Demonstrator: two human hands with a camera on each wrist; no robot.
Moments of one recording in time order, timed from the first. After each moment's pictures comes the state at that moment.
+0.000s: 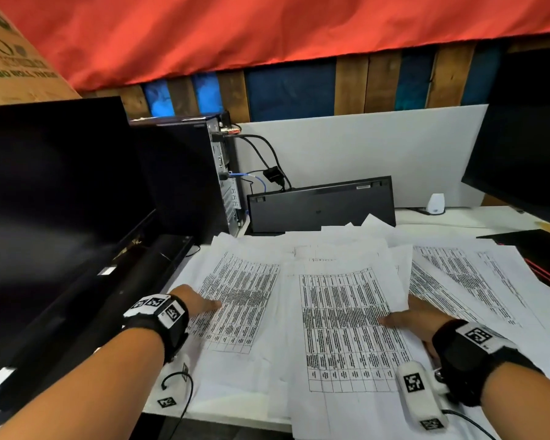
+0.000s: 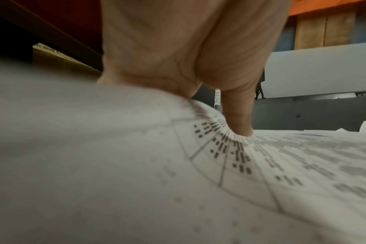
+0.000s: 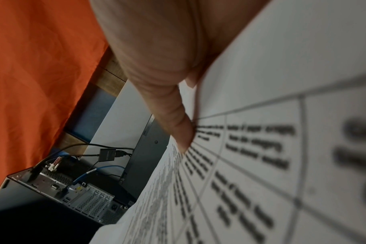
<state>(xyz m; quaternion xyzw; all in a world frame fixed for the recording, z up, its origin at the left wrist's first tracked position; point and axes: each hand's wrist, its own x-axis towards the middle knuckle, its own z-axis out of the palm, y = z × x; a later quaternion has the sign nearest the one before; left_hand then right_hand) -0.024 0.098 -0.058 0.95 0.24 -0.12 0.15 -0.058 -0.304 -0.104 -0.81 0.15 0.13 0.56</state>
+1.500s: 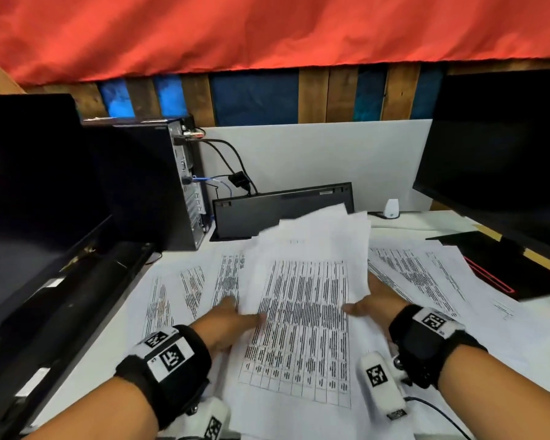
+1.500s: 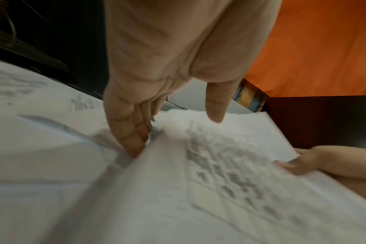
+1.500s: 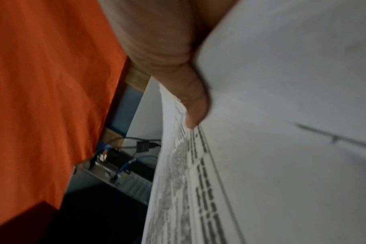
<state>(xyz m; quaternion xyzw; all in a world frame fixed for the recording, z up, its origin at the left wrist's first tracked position) -0.067 -0.015 -0.062 0.84 0.06 -0.19 0.50 -0.060 -0.301 -0.076 -0.78 0.13 0.06 0.61</state>
